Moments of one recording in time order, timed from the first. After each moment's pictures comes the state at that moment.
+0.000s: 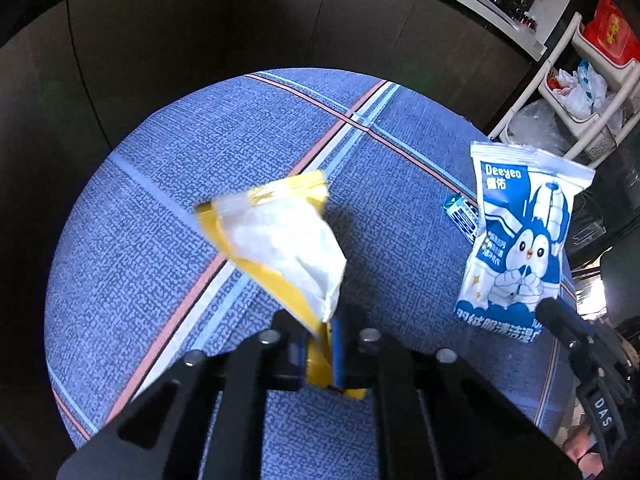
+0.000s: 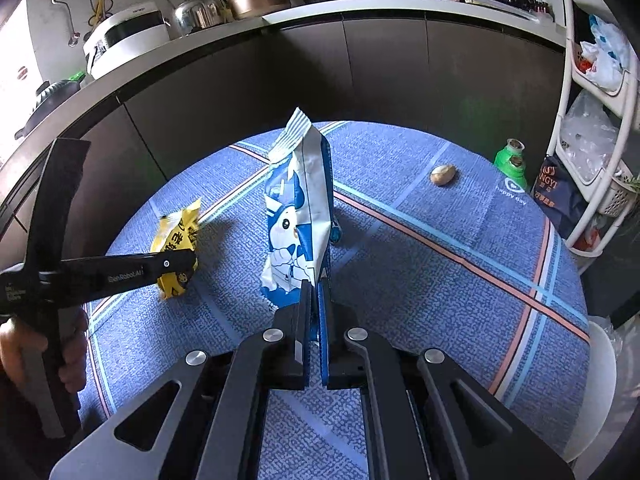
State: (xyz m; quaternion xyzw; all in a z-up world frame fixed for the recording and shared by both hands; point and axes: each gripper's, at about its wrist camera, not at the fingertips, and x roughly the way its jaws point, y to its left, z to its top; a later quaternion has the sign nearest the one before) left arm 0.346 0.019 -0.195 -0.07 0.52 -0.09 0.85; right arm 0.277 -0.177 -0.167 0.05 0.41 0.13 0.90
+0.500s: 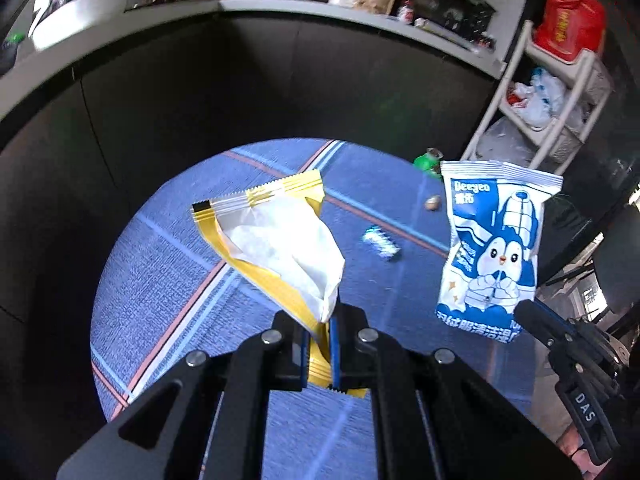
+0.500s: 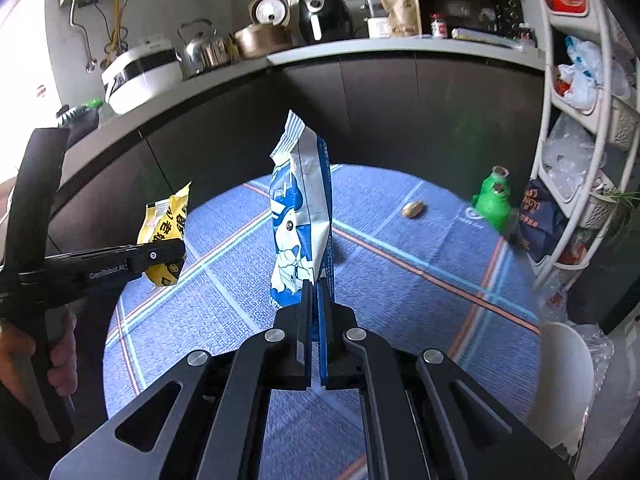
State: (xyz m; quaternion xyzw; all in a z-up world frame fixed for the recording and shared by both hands) left arm 0.273 -0.009 -0.104 -0.04 0.44 -0.11 0.89; right arm 0.211 -0.211 -0.109 0.06 0.35 0.13 0.93
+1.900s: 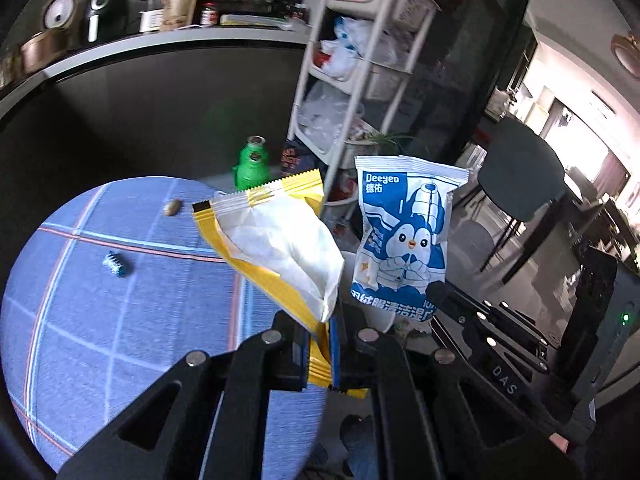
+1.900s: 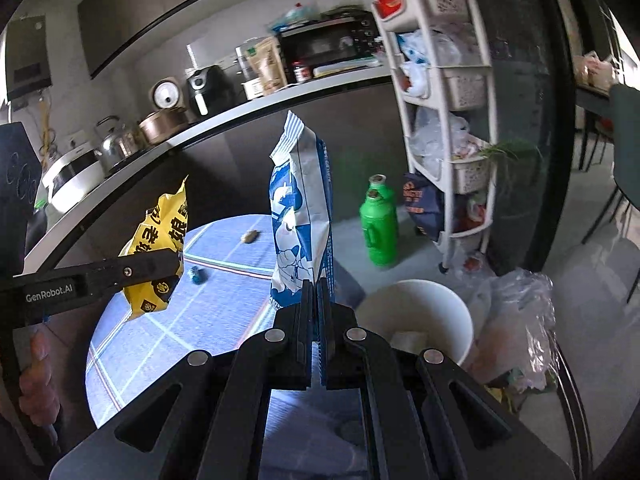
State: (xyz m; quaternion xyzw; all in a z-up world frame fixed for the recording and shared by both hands) left arm 0.162 -0.229 -0.044 0.03 0.41 -0.35 0.84; right arm 0.074 -0.396 -0.093 0.17 0.29 -0.04 0.94
